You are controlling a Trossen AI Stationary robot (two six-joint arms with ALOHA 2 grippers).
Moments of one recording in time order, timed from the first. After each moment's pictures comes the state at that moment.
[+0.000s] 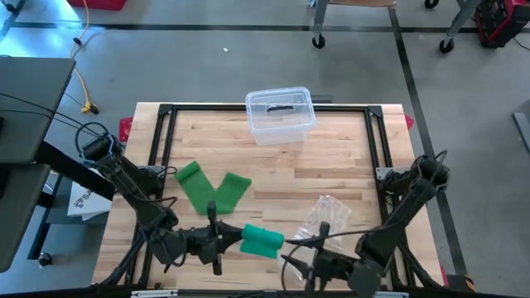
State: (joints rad) left arm -0.82 1.51 1.14 0.21 -0.98 0.43; right arm 0.87 1.78 1.41 0.20 1.13 -0.10
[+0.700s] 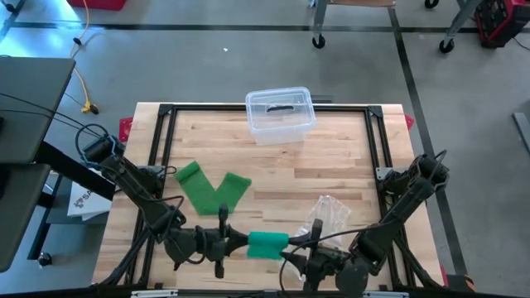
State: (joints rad) left arm -0.76 1.54 1.14 0.13 -0.79 0.24; right arm 0.82 1.78 1.41 -0.03 1.03 -0.21
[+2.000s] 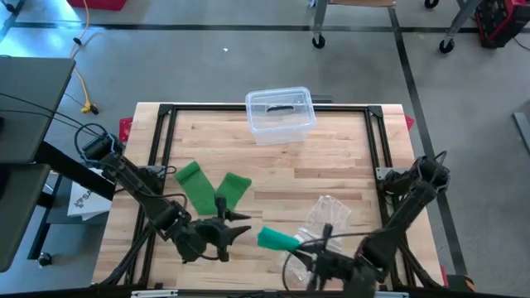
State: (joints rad) left arm -0.73 1.52 1.14 -0.17 -0.91 0.08; right arm 0.88 1.79 1.41 -0.03 1.19 0.14
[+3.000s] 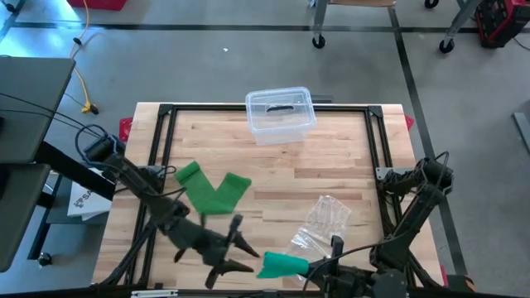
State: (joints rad) left arm -0.70 1.55 1.14 0.33 -0.33 0.26; right arm 0.98 1.78 1.41 0.36 1.13 -0.34
